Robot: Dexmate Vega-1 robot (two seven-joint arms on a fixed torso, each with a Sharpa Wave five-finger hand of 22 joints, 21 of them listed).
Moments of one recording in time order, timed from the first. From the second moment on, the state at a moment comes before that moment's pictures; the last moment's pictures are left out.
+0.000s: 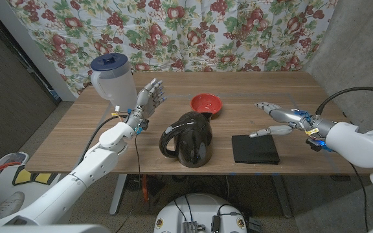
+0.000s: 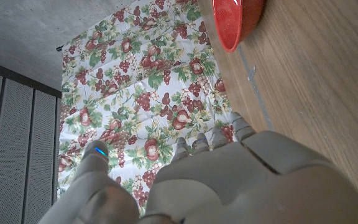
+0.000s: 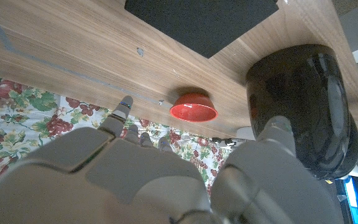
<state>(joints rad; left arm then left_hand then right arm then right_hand) 1.02 0.65 0.35 -1.62 -0.70 -0.24 -0.07 0.12 -0.02 0.48 -0.14 0.17 -0.07 -0.10 0.19 0.17 -0.13 0.03 0.22 0.20 -0.17 0.06 0.18 0.18 -0.10 0.12 0.20 0.17 -1.73 -0.89 0.35 -2.40 -0.52 -0.08 0.43 0.40 -0.14 0.07 -0.14 0.31 -0.17 0.08 0.19 0.20 -0.17 0.18 0.19 0.19 -0.16 0.16 0.20 0.20 0.15 0.12 0.19 0.16</state>
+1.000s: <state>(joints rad) 1.03 0.64 0.35 -1.62 -0.70 -0.24 -0.07 0.12 -0.02 0.48 -0.14 0.17 -0.07 -0.10 0.19 0.17 -0.13 0.03 0.22 0.20 -0.17 0.06 0.18 0.18 -0.10 0.12 0.20 0.17 -1.71 -0.91 0.33 -2.41 -0.72 -0.02 0.59 0.45 -0.12 0.05 -0.13 0.33 -0.17 0.12 0.18 0.20 -0.17 0.16 0.18 0.19 -0.17 0.13 0.18 0.20 0.01 0.07 0.17 0.17</state>
